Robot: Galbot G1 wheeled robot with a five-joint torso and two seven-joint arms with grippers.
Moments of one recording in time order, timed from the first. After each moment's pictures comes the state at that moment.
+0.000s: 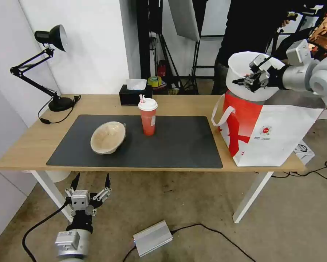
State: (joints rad) left arm 1.76 -1.54 -0.63 -2.21 0.03 -0.09 -0.01; right arm 0.26 0.41 -0.55 1.61 0.86 -0.60 -0.43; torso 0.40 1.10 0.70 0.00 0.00
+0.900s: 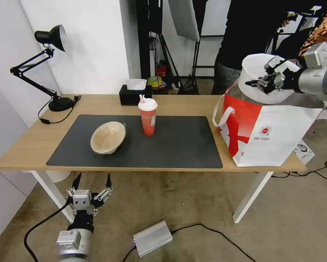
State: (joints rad) left arm 1.76 -1.53 -0.62 -2.21 0.03 -0.09 -0.01; right arm 0.20 0.35 -0.47 1.62 0.85 -0.59 -0.45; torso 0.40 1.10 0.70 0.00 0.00
